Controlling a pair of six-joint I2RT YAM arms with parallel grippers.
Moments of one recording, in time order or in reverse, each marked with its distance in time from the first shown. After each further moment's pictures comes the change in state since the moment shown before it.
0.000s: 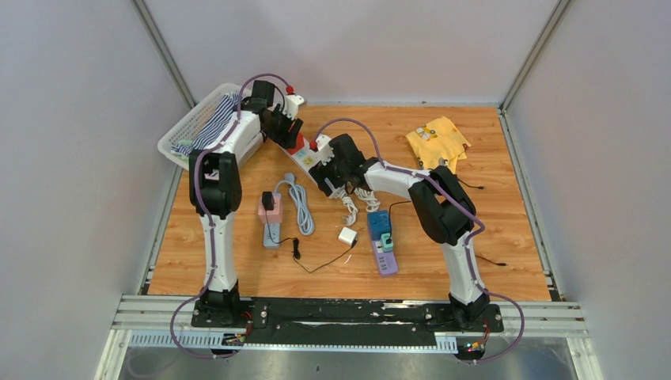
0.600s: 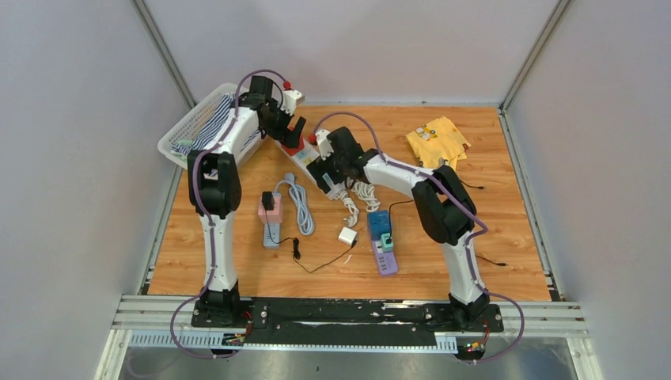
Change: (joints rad) left arm 0.002 -0.008 0.057 -0.064 0.028 -0.040; right arm -0.007 0.003 0.101 -0.152 0.004 0.036
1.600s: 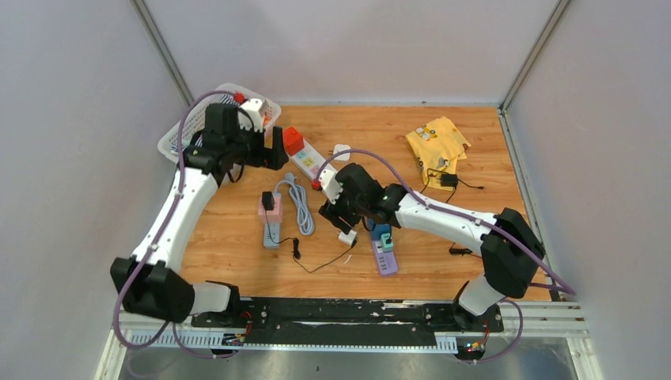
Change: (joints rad) left arm -0.040 -0.870 -0.626 0.091 -0.084 -0.464; right arm 0.199 -0.572 -0.461 -0.127 0.043 -0.059
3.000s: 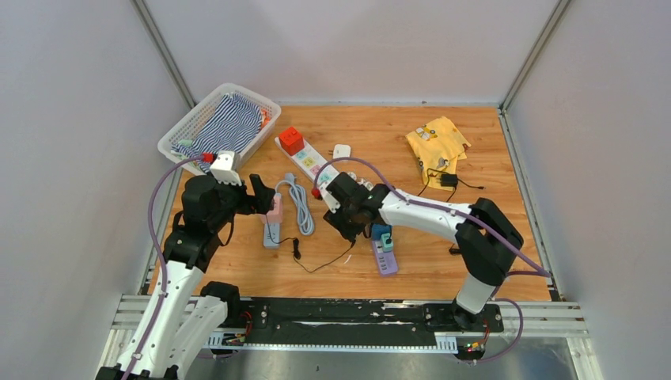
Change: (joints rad) left arm -0.008 -0.706 -0.674 0.275 -0.113 -0.183; right arm 0.056 0.163 0.047 -0.207 0.083 0.101
